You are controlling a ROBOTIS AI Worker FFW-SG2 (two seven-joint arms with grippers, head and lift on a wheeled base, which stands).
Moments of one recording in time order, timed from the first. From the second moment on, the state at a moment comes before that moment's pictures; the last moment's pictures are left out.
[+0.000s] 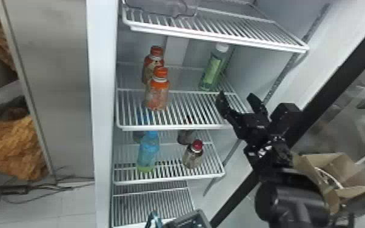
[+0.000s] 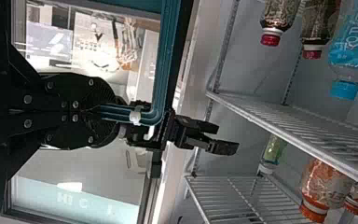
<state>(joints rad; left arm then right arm) 0.27 0.31 -0.55 -1.61 1.70 0.63 -0.53 0.06 -0.10 -0.29 -1.75 -0.18 0.09 0.27</state>
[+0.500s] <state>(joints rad) 0.27 0.31 -0.56 -1.61 1.70 0.63 -0.53 -0.06 -0.12 -0.23 -1.61 -0.21 0.07 0.27</state>
